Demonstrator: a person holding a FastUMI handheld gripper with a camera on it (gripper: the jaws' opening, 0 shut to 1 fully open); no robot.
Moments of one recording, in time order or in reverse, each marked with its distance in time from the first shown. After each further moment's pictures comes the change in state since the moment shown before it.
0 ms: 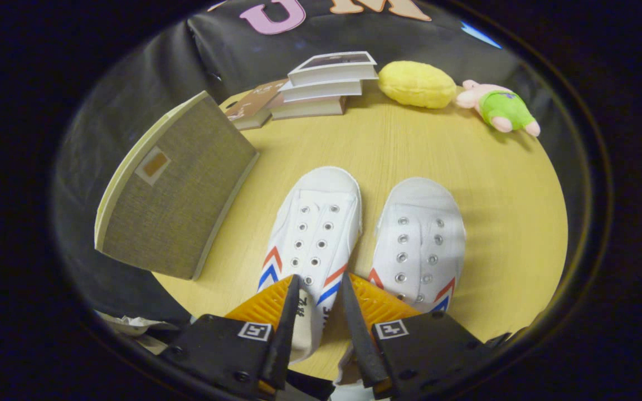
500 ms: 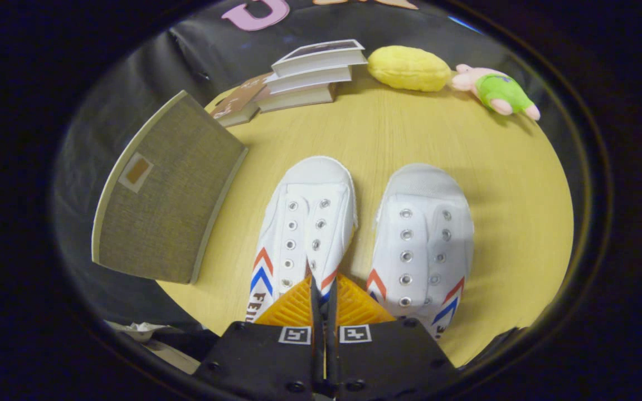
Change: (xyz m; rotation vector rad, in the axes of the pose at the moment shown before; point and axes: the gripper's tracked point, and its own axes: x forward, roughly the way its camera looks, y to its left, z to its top) arm 0.008 -0.003 -0.003 0.102 0.047 0.000
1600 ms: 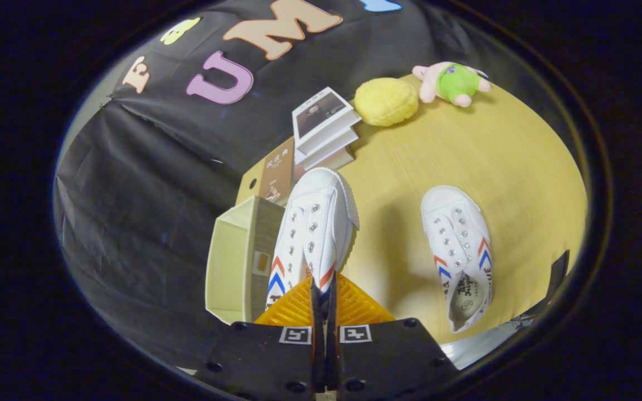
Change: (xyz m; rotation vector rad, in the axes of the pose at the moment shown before) arm -0.121 0.099 0.073 0.392 -0.229 0.229
